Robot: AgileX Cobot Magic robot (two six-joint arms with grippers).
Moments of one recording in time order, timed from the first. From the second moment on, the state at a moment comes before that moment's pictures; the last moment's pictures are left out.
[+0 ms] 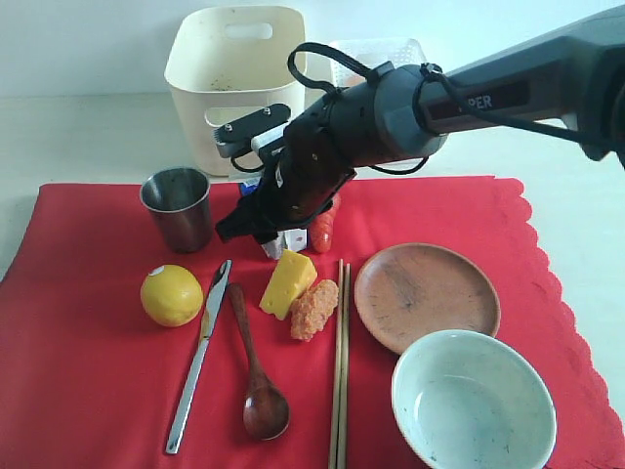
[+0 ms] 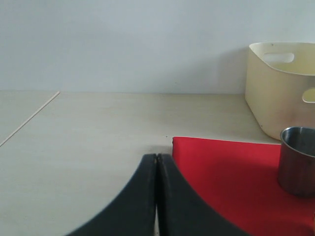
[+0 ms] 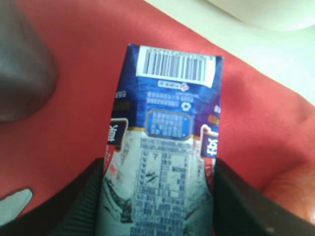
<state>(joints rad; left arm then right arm) 0.09 0.01 0.00 0.04 0.21 0.00 0.71 2.20 -1.45 -0.16 0.40 0.27</state>
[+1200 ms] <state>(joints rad) 0.09 0.01 0.00 0.04 0.21 0.00 0.48 1.78 -1.45 -0.24 0.48 0.24</state>
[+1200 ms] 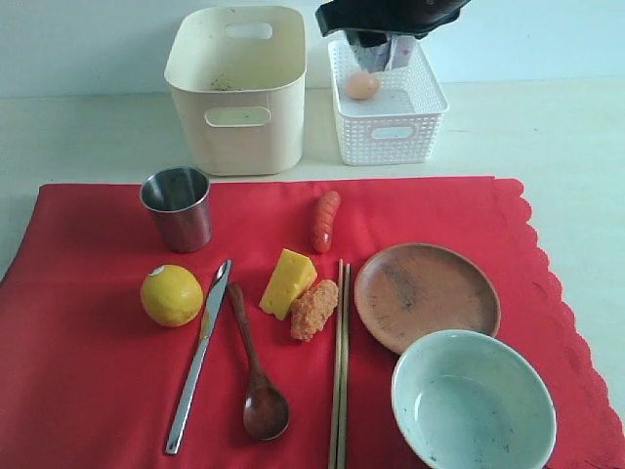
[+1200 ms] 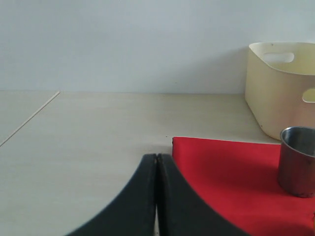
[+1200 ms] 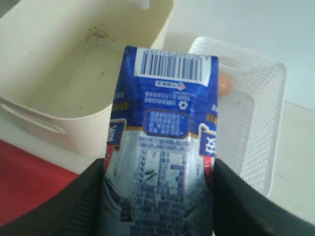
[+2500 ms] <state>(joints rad) 0.09 0.01 0.00 0.04 0.21 0.00 0.31 2.20 -1.45 -0.14 -0.15 0.24</state>
